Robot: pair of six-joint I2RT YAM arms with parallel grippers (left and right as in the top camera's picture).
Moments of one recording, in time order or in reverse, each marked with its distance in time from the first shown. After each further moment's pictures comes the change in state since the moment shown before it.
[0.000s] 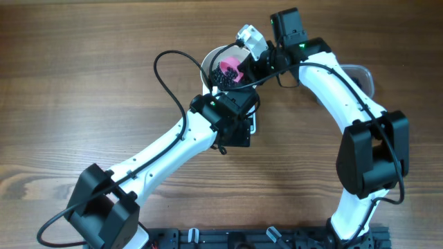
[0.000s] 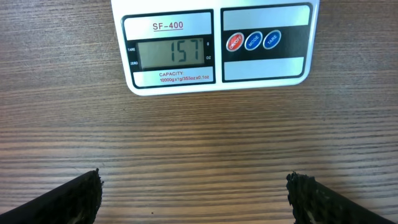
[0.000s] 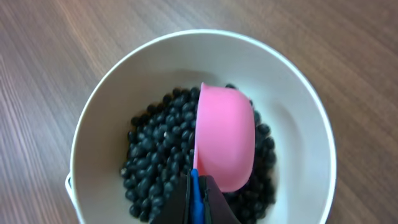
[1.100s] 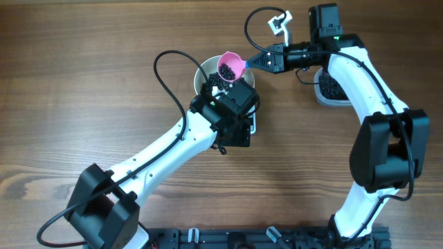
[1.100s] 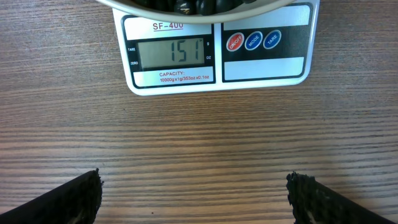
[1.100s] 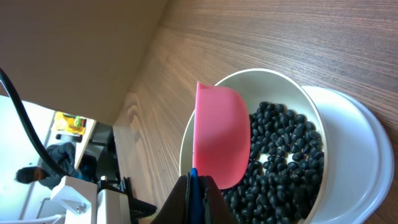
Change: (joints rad) left arm 0.000 0.000 0.000 0.000 0.000 0.000; right arm -0.188 0.002 -0.006 -0.024 -0.578 0.415
